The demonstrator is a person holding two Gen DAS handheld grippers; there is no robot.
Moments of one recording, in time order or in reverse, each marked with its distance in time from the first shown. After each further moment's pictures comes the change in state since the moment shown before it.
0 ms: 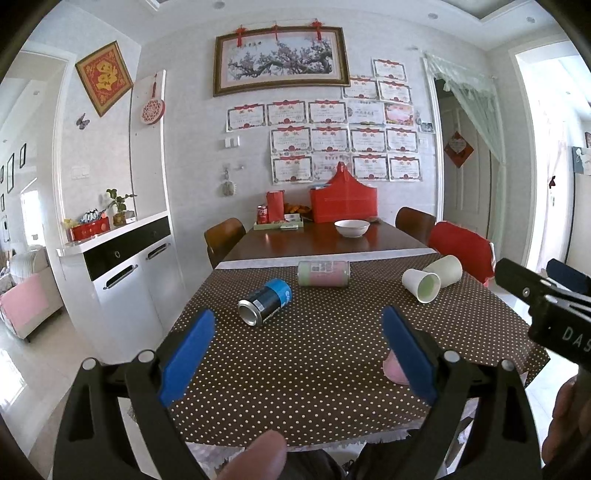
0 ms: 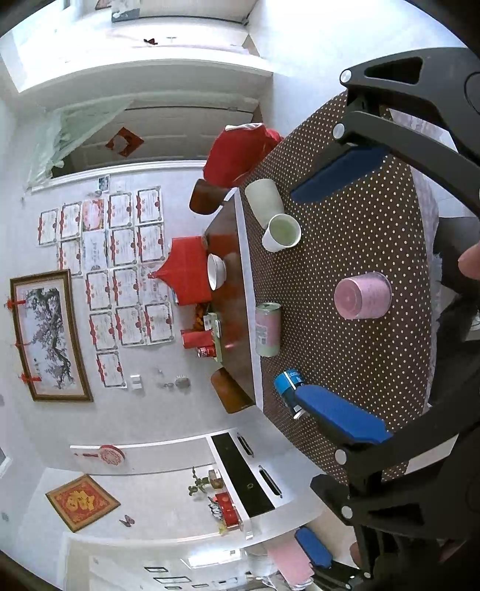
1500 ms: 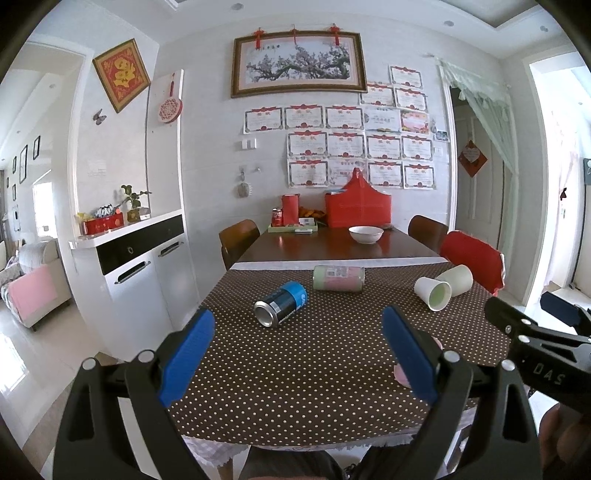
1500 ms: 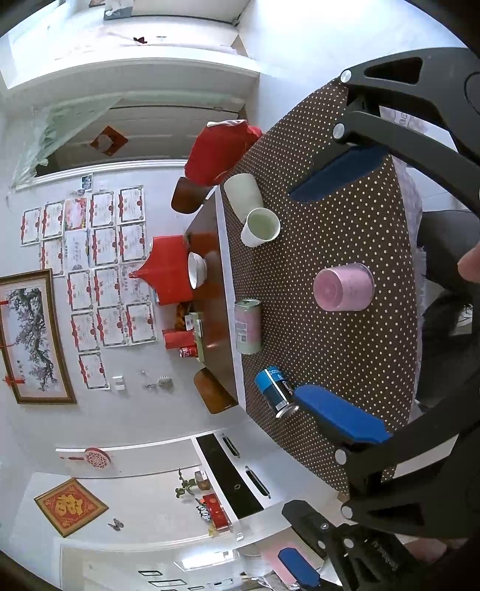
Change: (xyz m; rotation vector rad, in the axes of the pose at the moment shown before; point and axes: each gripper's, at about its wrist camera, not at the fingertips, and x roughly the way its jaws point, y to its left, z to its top) left arm -0.018 0.022 0.008 -0.038 -0.013 0.043; right arm 0.009 0.012 -0.012 -0.003 0.072 0.002
